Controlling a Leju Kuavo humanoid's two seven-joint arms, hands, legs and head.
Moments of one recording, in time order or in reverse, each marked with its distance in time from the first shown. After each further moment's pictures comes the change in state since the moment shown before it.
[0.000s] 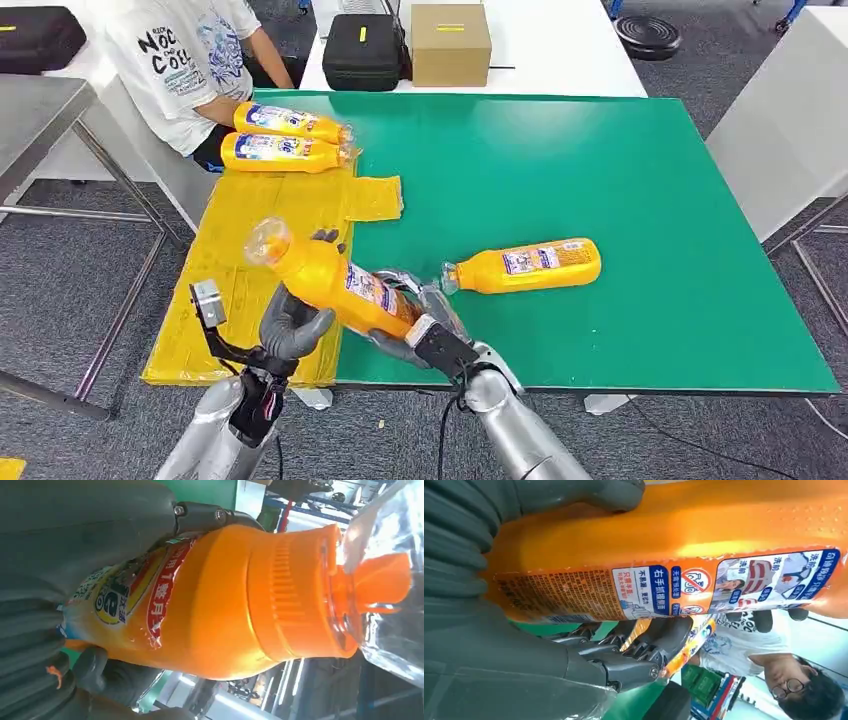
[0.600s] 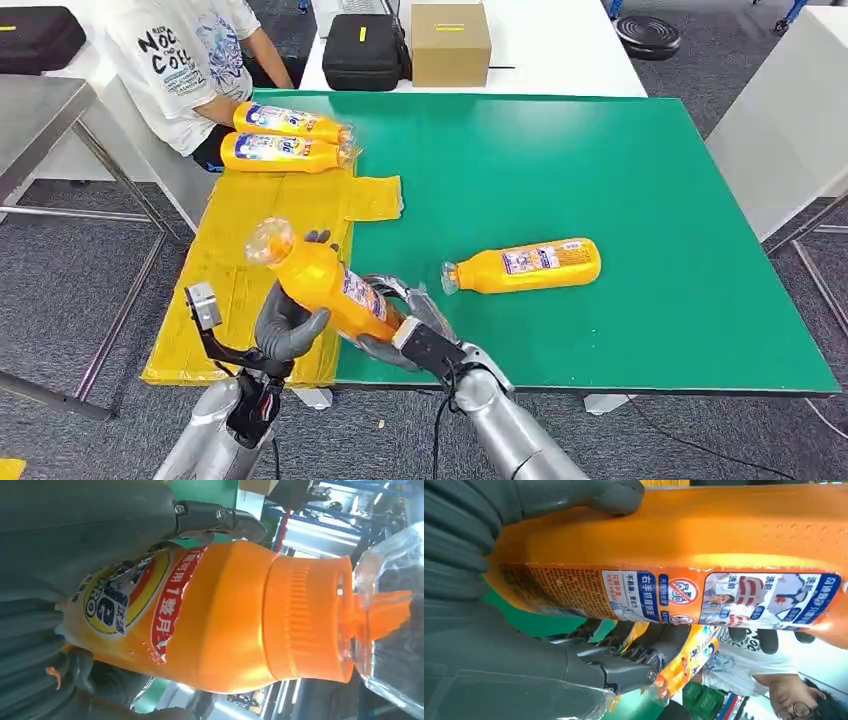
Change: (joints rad) left arm 0.004 0.002 0.011 0.006 -0.024 0.007 -0.008; right arm -0.035 0.023 0.035 0.075 0.002 0.042 -0.018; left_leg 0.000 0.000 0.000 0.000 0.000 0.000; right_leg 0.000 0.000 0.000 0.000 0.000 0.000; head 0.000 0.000
